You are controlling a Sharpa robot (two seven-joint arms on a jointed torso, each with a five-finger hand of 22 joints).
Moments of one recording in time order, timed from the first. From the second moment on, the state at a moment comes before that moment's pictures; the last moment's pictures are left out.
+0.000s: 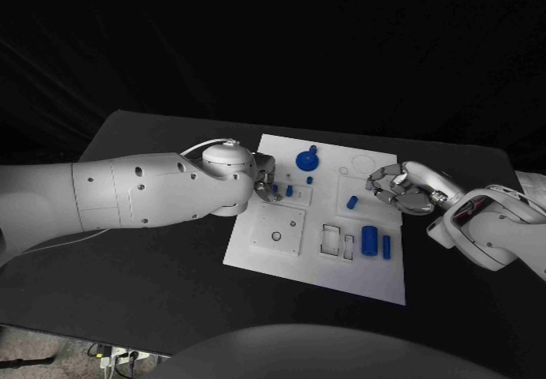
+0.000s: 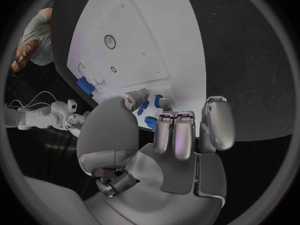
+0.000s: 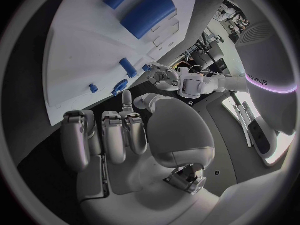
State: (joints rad) left arm 1.33 -0.64 -0.21 1.53 -1.37 0.01 -0.68; left_hand 1.01 -0.23 0.64 0.29 0.05 0.65 0.04 0.98 1.30 1.47 -0.02 1.57 1.31 1.46 -0.06 1.57 1.31 0.05 1.45 0.05 1.34 1.31; right arm 1.21 -1.00 -0.22 1.56 -1.14 -0.44 0.23; right_hand 1.16 -0.01 0.43 0.26 0.82 0.80 0.11 0.35 0.78 1.46 0.04 1.57 1.31 1.46 -0.02 1.57 1.31 0.01 1.46 0.09 1.49 1.31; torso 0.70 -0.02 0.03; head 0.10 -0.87
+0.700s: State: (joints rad) left arm 1.44 -0.73 -0.21 1.63 -1.37 0.08 -0.69; left_hand 1.10 -0.24 0.35 0.29 0.05 0.44 0.08 0.95 1.27 1.47 0.00 1.53 1.31 1.47 -0.05 1.57 1.31 0.05 1.42 0.06 1.30 1.31; right arm 1.21 -1.01 -0.22 1.57 -1.14 -0.45 0.23; right_hand 1.16 -0.02 0.43 0.26 0.82 0.81 0.12 0.35 0.79 1.46 0.04 1.57 1.31 1.46 -0.02 1.57 1.31 0.01 1.46 0.09 1.49 1.31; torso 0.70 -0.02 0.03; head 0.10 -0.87
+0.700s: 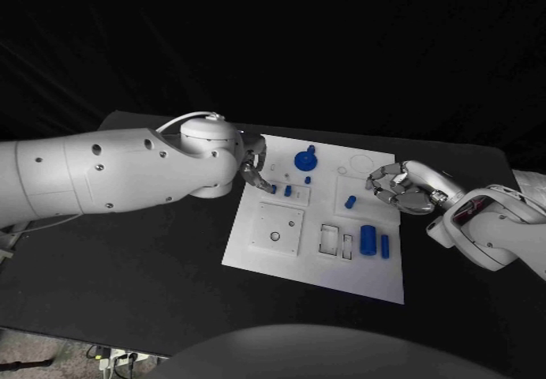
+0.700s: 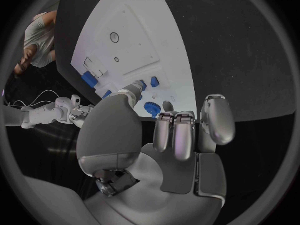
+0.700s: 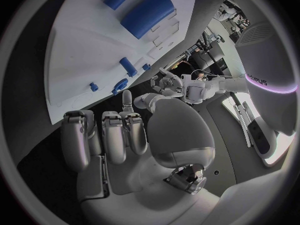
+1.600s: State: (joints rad) left arm 1.46 -0.51 -0.23 1.36 -1.62 -0.14 -0.10; left_hand 1.55 -0.21 0.40 0.28 0.12 0.99 0.04 0.17 0.30 0.83 -0.01 0.30 0.29 1.43 -0.07 1.15 1.12 0.05 1.47 0.05 1.38 1.31; right arm 1.25 -1.10 -0.22 1.66 -1.13 -0.57 0.31; right_hand 1.16 -0.02 0.40 0.28 0.68 0.81 0.11 0.34 0.79 1.46 0.04 1.57 1.31 1.46 -0.02 1.57 1.31 0.01 1.46 0.09 1.49 1.31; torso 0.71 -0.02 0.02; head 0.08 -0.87
